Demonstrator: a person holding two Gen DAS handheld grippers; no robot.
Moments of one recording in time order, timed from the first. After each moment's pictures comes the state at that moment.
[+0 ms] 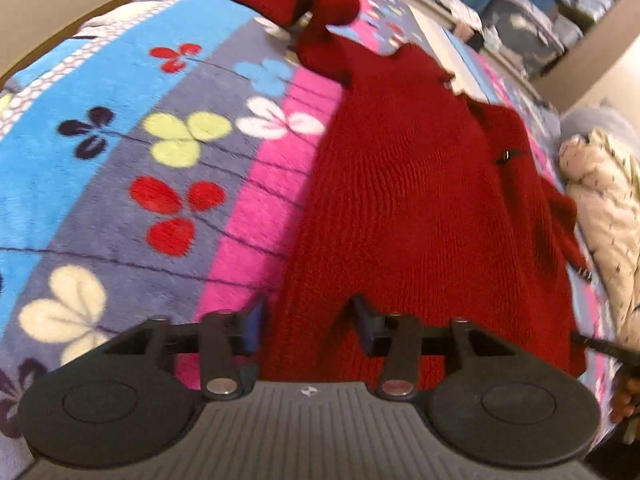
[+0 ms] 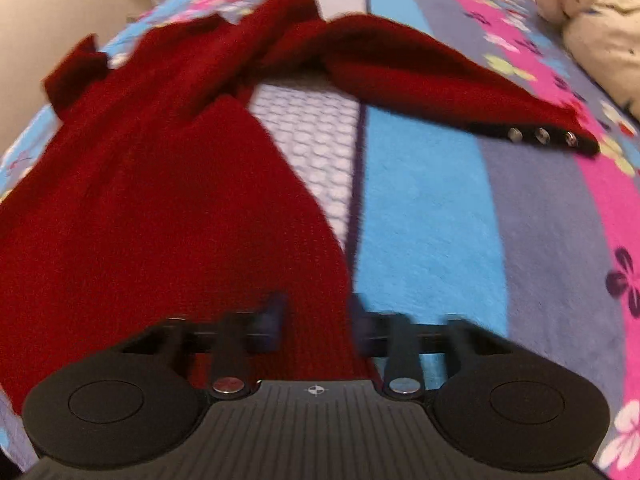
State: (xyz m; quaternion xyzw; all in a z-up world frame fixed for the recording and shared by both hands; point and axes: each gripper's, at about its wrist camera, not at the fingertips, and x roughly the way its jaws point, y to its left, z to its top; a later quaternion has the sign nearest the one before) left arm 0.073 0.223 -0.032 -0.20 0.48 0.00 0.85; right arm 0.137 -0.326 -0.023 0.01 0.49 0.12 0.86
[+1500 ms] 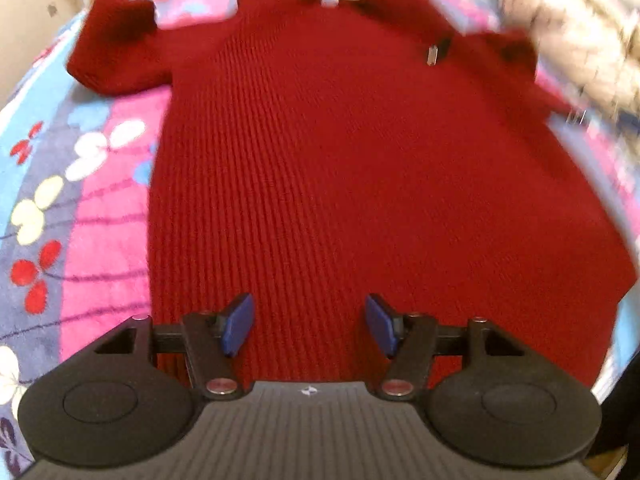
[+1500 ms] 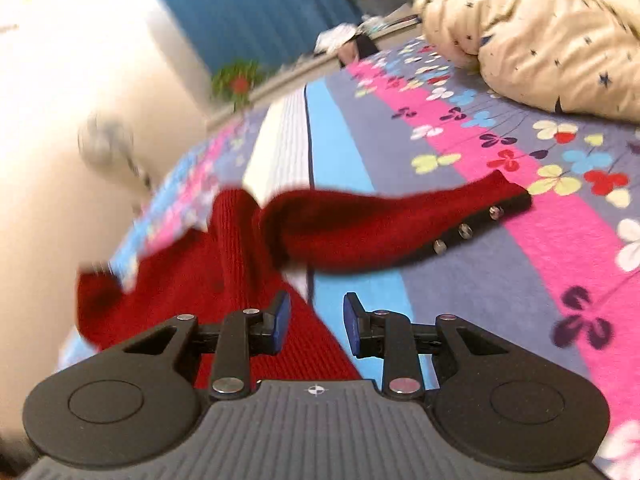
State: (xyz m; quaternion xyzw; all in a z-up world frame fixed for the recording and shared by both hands) left arm 0.104 0.074 -0.048 0.03 0.54 -0.08 0.84; right arm 0.143 -0.457 0.065 0.24 0.31 0.09 0.91
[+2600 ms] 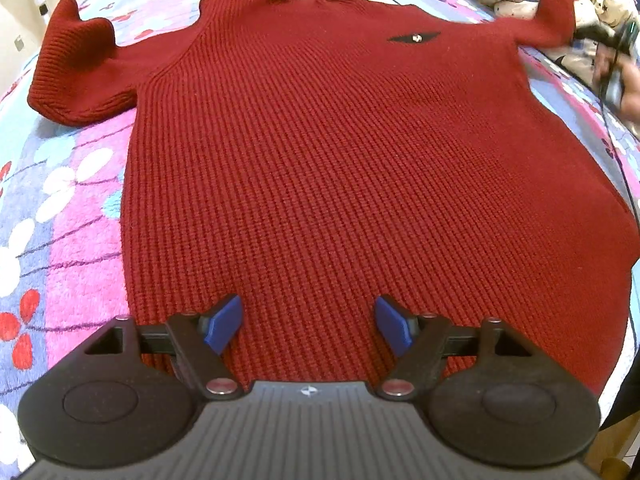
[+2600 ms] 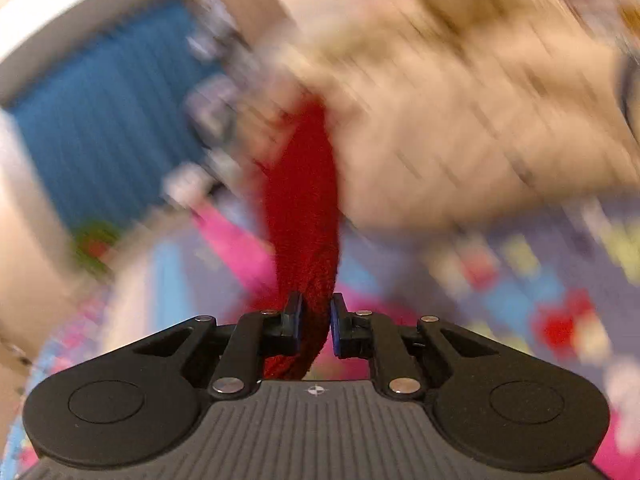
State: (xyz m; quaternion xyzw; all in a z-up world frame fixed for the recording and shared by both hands) left arm 0.110 0.068 -0.052 0.06 0.51 -0.12 0.85; right arm 0.266 -0.527 -0.002 0.30 0.18 -0.19 0.92
